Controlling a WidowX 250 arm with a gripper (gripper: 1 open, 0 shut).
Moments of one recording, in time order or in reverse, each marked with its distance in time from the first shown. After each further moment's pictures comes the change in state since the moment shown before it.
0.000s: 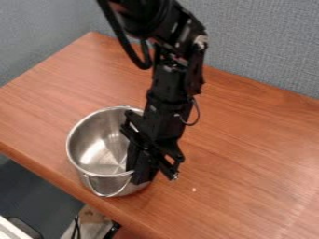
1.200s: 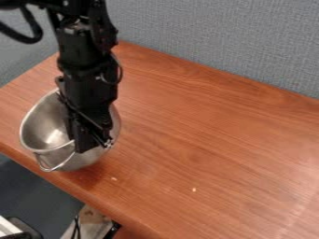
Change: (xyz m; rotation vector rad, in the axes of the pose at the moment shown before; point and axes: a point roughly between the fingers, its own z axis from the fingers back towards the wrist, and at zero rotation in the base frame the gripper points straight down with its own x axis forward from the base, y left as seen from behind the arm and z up) arm -0.052 0.044 0.030 0.071 -0.300 0.054
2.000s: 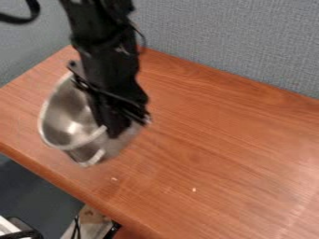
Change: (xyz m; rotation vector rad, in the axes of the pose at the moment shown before) arm 0.019 -0.043 0.032 -0.080 -0.138 0.158
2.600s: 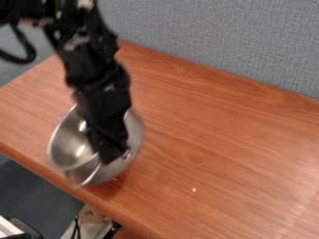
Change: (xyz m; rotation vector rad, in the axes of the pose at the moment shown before) arm -0.010 0.026 -0.043 -0.059 -0.005 -0.153
